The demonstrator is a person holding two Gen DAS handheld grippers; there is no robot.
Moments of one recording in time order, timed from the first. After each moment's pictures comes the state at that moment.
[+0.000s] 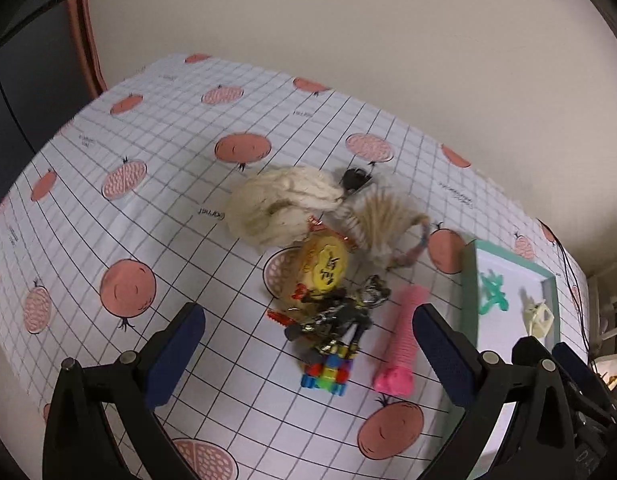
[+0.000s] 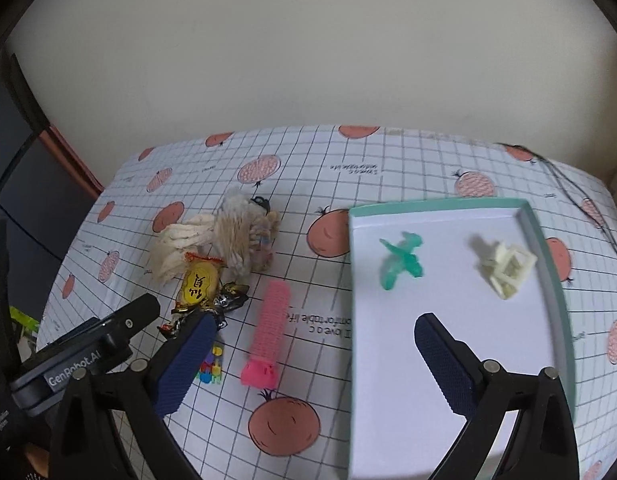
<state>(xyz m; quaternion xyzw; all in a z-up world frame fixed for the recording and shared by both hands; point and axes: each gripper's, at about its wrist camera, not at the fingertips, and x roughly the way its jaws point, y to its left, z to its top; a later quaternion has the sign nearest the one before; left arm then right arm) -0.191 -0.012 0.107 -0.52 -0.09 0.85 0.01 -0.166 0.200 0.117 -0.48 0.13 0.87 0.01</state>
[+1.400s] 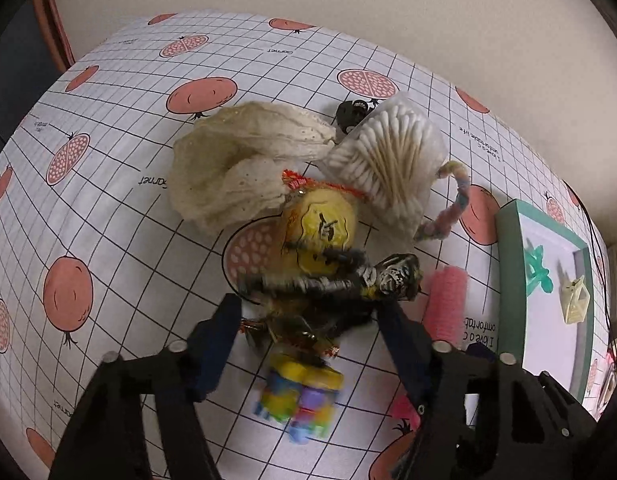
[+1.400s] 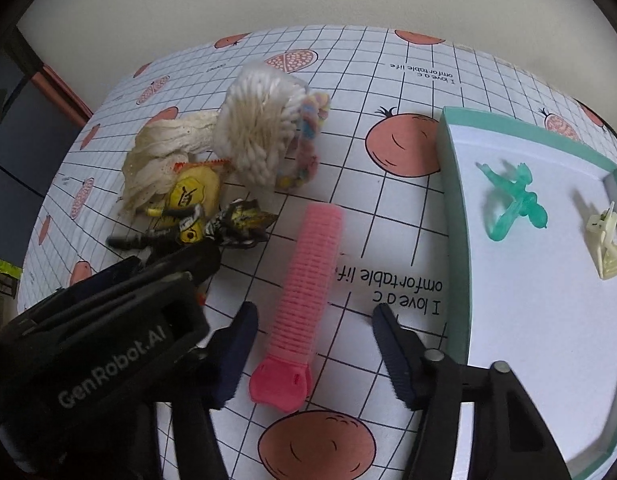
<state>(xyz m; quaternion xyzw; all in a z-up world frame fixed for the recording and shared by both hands) -0.225 0.020 0.041 -0.57 -0.06 0.82 0.02 -0.210 0.147 0.026 -0.57 0.10 0.81 -0.04</state>
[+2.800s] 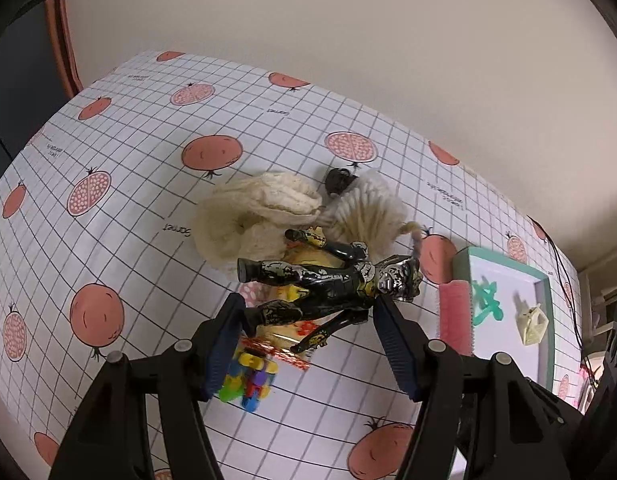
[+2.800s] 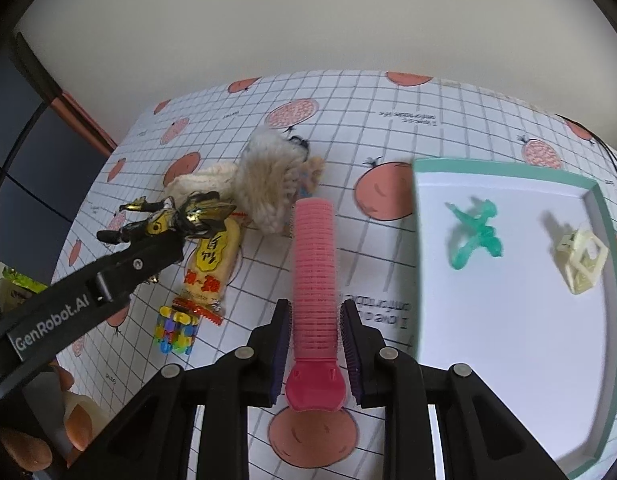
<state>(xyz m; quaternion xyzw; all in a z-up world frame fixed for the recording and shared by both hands) -0.219 0.015 0.099 -0.52 -0.09 0.85 0.04 -0.194 0.180 0.080 -0.53 0.12 0.84 -0.05</state>
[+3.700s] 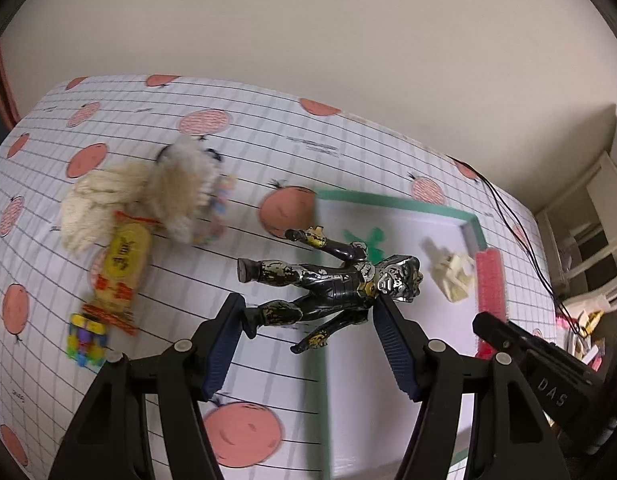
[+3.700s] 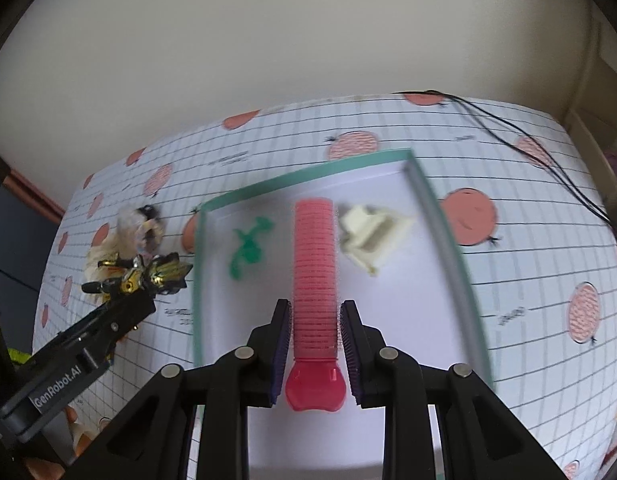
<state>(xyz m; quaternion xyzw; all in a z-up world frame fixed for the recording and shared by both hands) -0.184 0.148 0.099 -0.52 -0.04 0.84 0.15 -0.134 0.339 0.096 -0.51 0.18 0.84 0.08</state>
